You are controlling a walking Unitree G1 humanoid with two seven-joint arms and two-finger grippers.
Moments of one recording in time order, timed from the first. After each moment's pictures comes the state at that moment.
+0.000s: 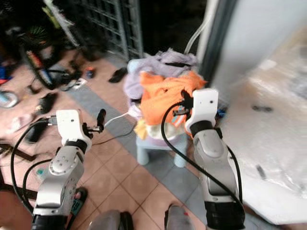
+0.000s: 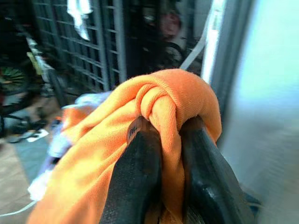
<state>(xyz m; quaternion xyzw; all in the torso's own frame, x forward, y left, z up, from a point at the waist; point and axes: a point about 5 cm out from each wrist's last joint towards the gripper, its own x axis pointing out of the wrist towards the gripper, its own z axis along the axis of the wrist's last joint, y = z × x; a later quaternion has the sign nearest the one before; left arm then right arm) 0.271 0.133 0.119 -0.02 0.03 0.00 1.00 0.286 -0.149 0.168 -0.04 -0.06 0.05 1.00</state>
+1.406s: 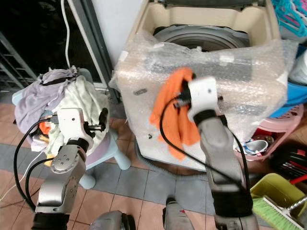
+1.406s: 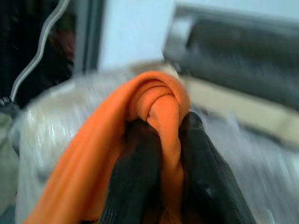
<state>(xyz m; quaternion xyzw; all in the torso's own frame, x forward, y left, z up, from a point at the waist) 0.273 0.129 0.118 -0.04 0.03 -0.02 1.00 0.308 -0.146 0.216 -0.15 -0.15 0.12 0.97</state>
